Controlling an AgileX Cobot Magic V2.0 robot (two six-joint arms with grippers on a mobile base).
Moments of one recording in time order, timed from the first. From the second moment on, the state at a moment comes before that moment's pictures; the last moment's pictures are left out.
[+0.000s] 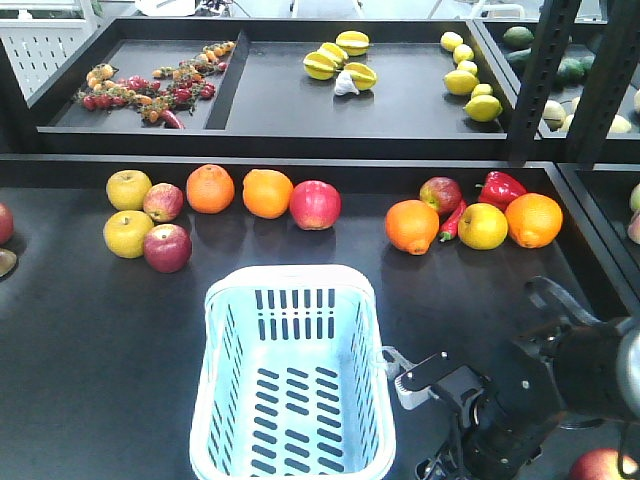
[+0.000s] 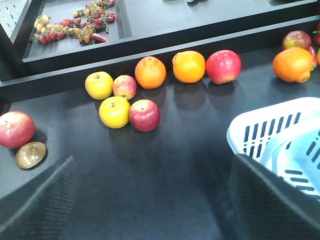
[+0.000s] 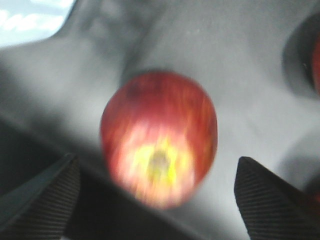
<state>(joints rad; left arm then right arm) -0.29 0.72 -0.80 0.21 0.65 -0.13 0.48 1.69 -0.69 0.11 0.61 -0.16</state>
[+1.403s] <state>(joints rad) -0.29 0.72 -0.80 0.21 0.65 -0.13 0.48 1.33 -0.69 0.03 0.81 -0.08</state>
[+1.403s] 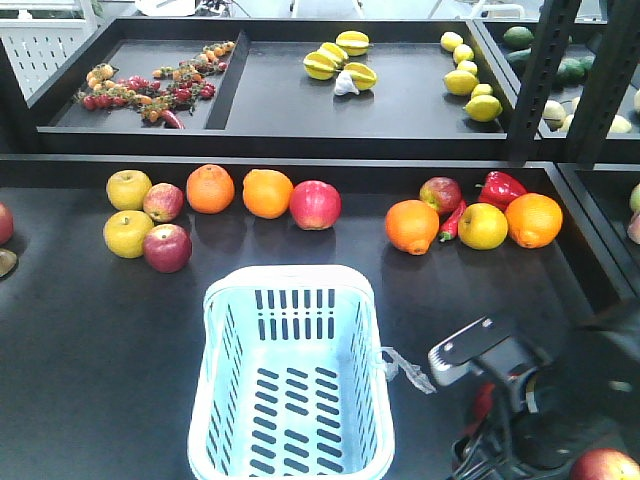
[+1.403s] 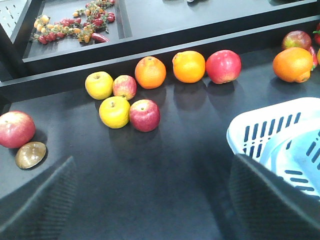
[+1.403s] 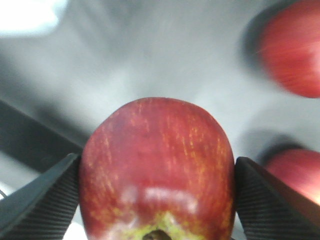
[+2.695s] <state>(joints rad) -0.29 0.72 -0.80 0.21 0.66 -0.13 0.62 1.64 -1.03 0.62 0.68 -0.72</state>
